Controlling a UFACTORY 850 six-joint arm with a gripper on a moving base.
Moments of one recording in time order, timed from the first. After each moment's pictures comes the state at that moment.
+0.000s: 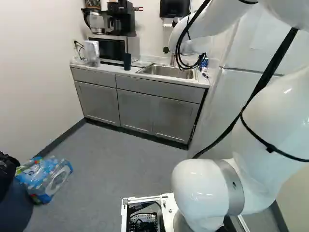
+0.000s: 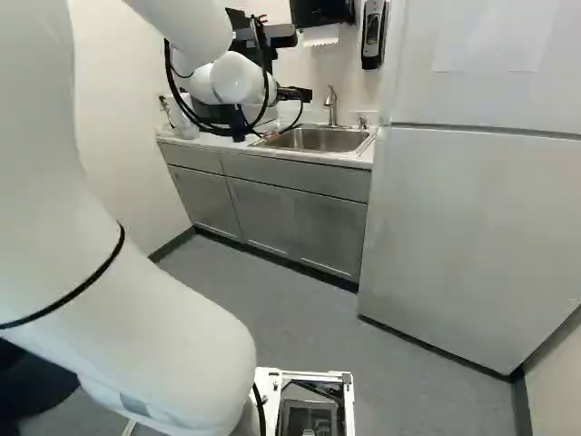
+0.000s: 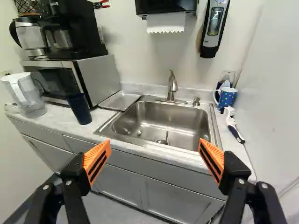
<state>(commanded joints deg) -5.6 5.7 -53.1 0.0 18.9 0.0</state>
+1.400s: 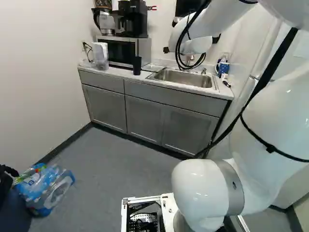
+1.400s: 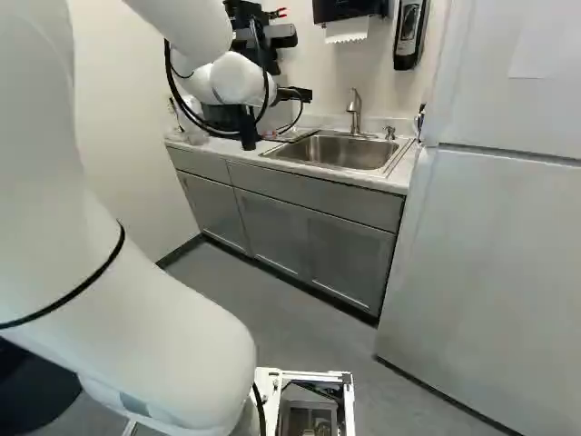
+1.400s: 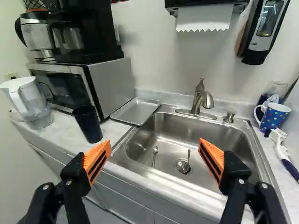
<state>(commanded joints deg) -5.6 5.7 -53.1 0.0 18.9 0.0</state>
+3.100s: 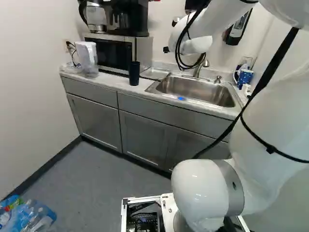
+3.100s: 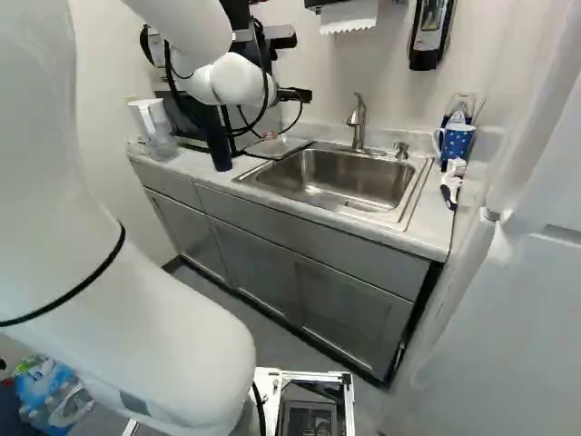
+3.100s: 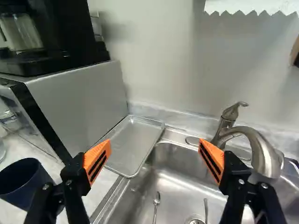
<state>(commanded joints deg) -5.6 5.7 -53.1 0.0 18.9 0.0</state>
